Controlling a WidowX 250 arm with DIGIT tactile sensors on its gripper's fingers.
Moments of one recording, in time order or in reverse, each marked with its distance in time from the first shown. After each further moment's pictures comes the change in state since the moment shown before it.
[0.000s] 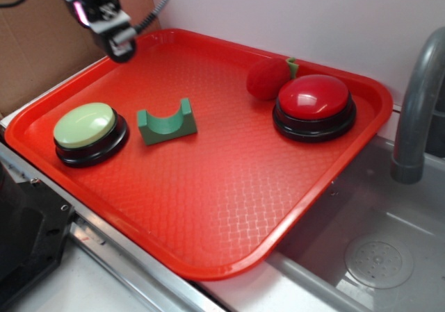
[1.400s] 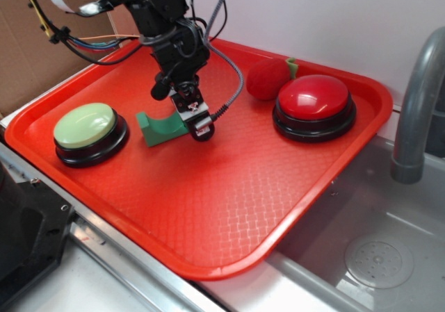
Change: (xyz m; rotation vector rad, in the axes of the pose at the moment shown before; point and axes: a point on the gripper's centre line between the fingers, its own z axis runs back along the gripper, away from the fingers) arm 0.033 -0.010 -0.119 -0.148 0.005 -0.131
